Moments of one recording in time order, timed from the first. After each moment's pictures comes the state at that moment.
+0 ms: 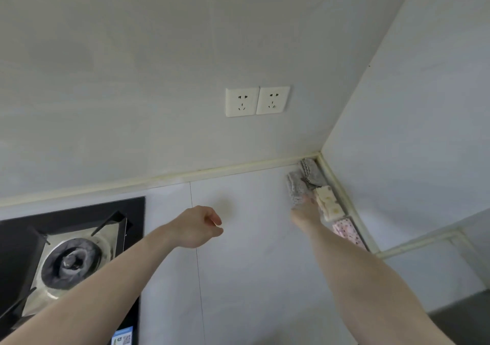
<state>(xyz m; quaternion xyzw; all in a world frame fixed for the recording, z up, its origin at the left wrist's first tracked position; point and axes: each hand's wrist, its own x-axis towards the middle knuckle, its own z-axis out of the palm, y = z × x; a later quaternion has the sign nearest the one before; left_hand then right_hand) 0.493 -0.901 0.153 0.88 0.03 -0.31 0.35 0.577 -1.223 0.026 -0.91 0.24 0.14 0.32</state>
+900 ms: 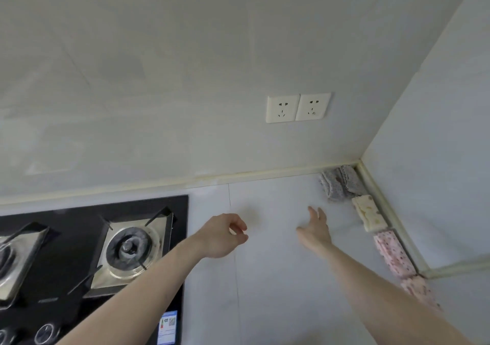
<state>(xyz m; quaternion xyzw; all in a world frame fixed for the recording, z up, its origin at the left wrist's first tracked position) 0.453 -0.873 0.157 0.89 0.05 -0.26 0.38 0.528 -1.152 0.037 -0.91 0.14 0.21 0.34</state>
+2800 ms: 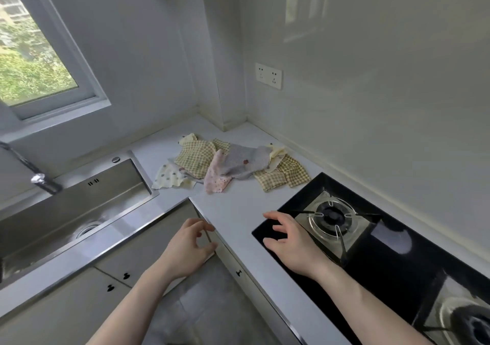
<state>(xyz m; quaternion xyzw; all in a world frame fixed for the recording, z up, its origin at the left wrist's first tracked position) -0.146 -0.230 0.187 0.80 0.51 0.07 0.32 0.112 -0.352 0.195 -0.69 -0.49 0.40 0.37</state>
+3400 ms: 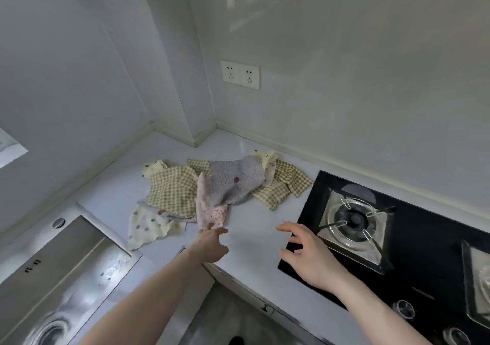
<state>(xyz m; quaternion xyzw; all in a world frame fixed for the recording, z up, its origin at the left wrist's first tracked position) -0.072 0.043 0.058 0.86 0.38 -0.24 0.25 0.080 -0.220 0.165 -0.79 -0.36 0.35 0.36</state>
